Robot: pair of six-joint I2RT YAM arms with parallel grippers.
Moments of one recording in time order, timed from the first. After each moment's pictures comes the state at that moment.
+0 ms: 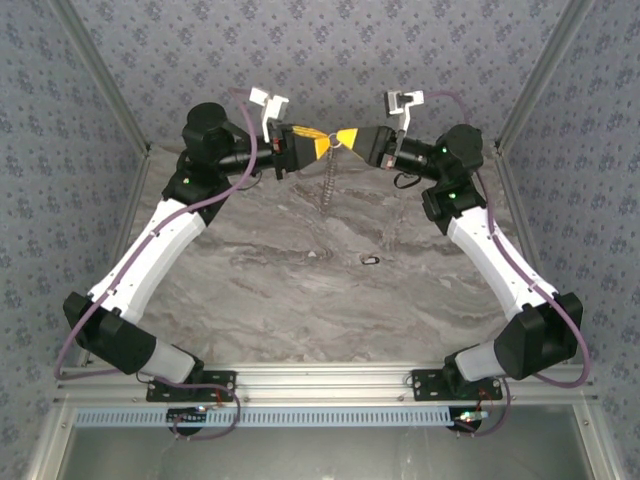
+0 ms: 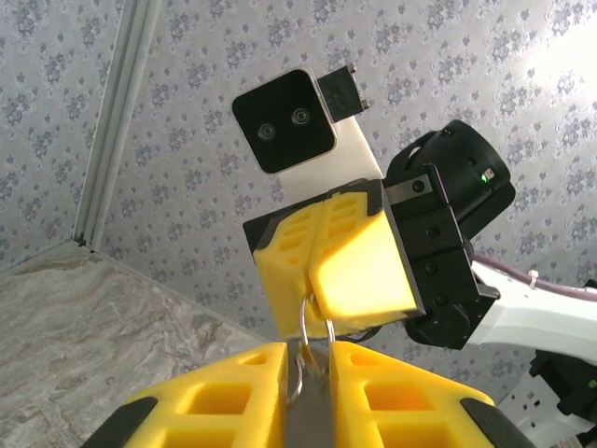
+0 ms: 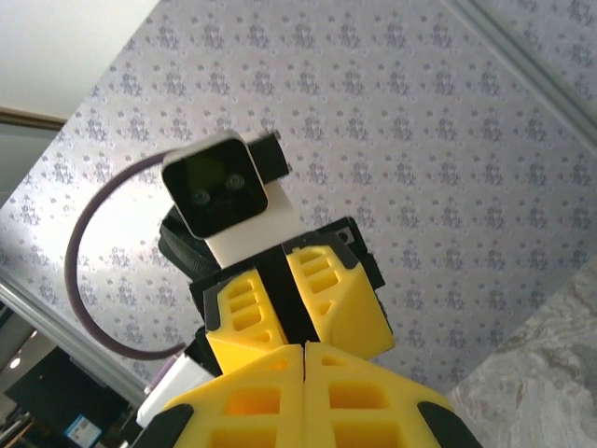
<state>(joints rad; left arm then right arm) -0.50 1.46 1.57 0.00 0.87 -0.52 0.35 1.41 1.33 0.53 -0.96 1.19</state>
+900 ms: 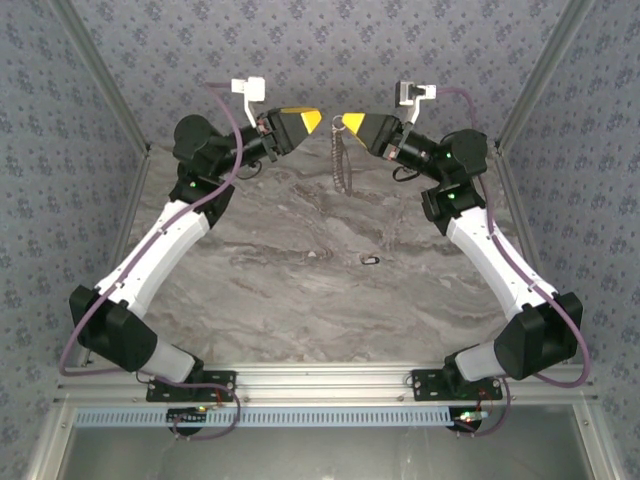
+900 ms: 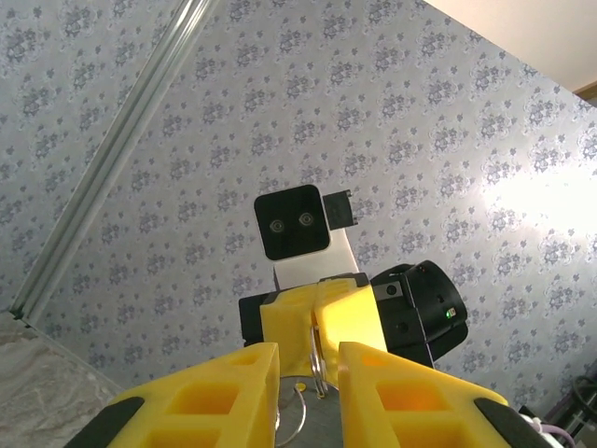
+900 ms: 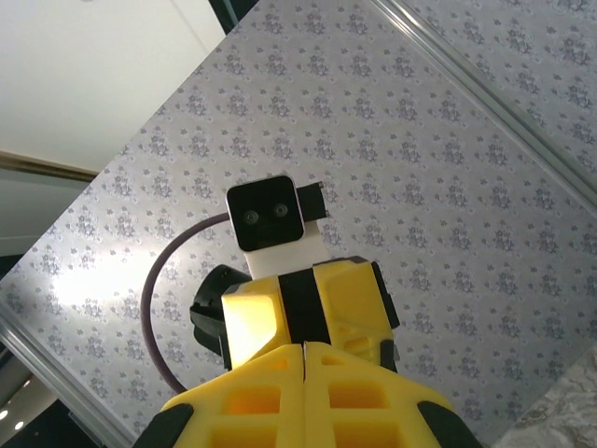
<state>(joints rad) -0.49 1.47 1.47 0.46 0.78 -0.93 0.36 1.41 1.33 0.65 -0.82 1.25</state>
